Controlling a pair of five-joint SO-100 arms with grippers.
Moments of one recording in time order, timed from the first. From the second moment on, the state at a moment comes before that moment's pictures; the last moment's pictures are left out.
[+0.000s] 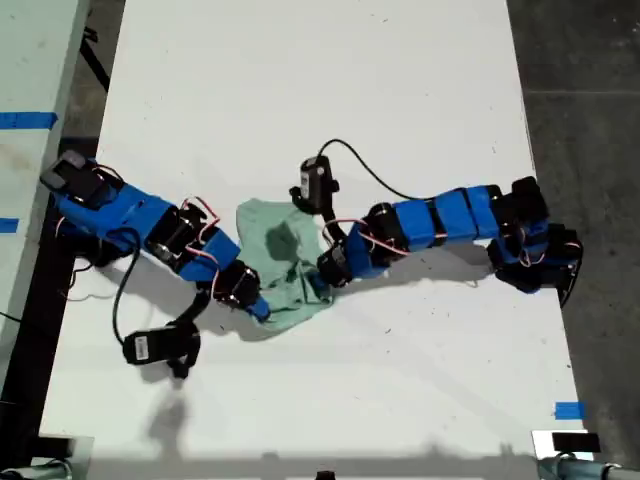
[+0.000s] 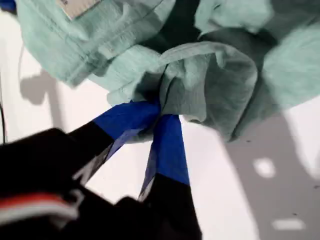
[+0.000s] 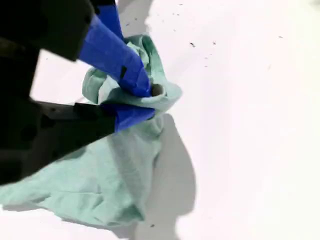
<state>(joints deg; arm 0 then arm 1) 13.5 75.4 64.9 75.1 -7.9 -5.8 65.0 56.7 64.7 -35.2</state>
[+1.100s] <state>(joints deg) -29.4 164.6 144.5 66.0 -1.8 39.8 105.8 93.1 65.6 -48.0</state>
